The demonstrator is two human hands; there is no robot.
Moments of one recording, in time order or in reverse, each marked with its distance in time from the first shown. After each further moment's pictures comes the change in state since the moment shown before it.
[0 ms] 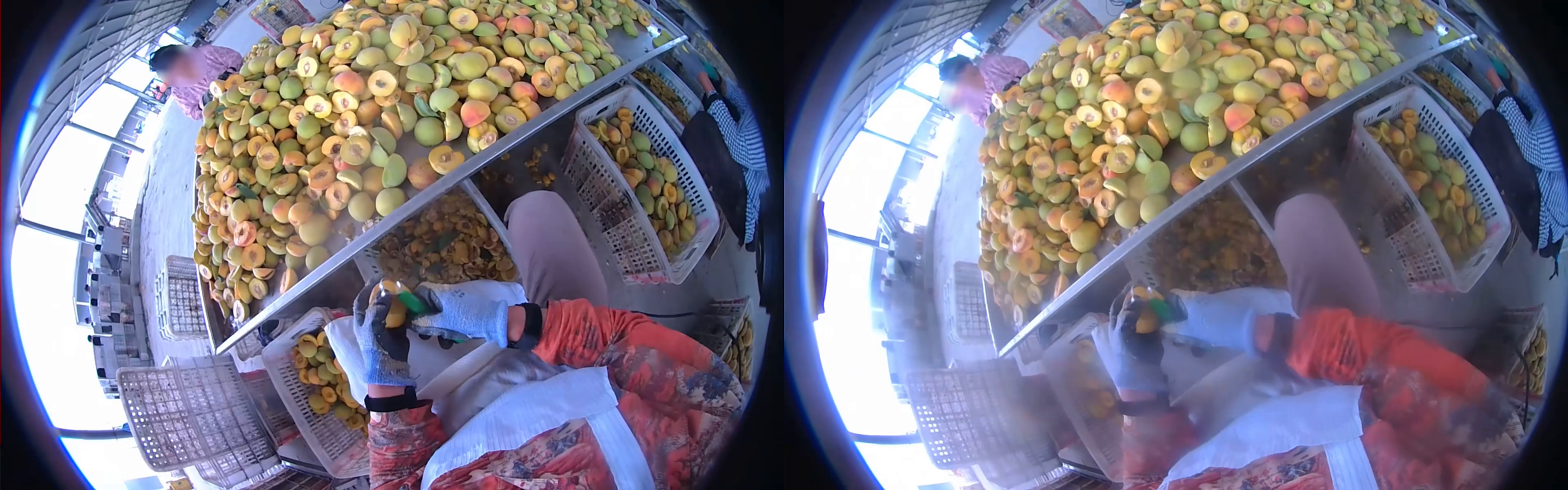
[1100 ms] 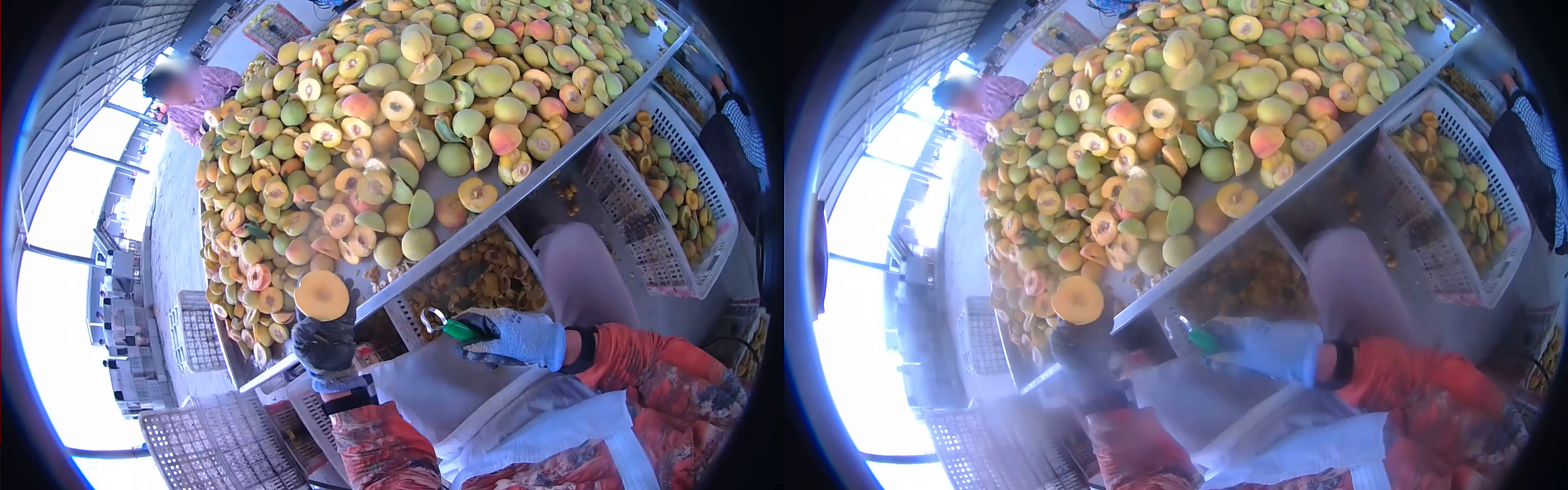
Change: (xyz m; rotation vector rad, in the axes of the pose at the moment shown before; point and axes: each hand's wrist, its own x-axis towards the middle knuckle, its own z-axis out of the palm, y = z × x) left_hand 0.137 0.082 -0.038 0.492 -0.298 0.347; right_hand 0.015 -0.028 -0.037 -0.115 0.122 -0.162
